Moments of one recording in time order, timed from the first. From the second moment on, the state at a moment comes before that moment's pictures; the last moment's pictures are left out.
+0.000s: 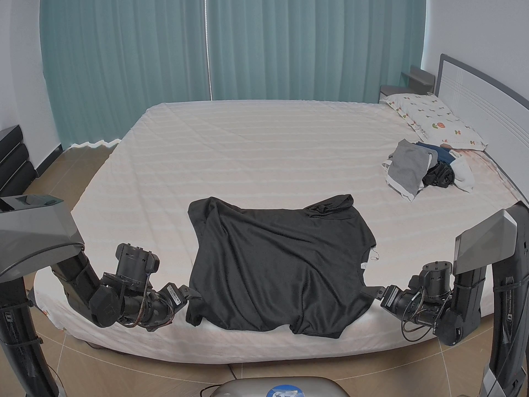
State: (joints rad) left arm -0.27 2.10 -0.56 -0.63 -0.14 -0.93; right arm 0.20 2.42 -0.34 -1.50 0.20 0.76
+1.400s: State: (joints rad) left arm -0.29 2.24 -0.64 -0.72 0.03 -0.88; right arm 0.27 2.43 -0.33 -1.53 0.20 0.76
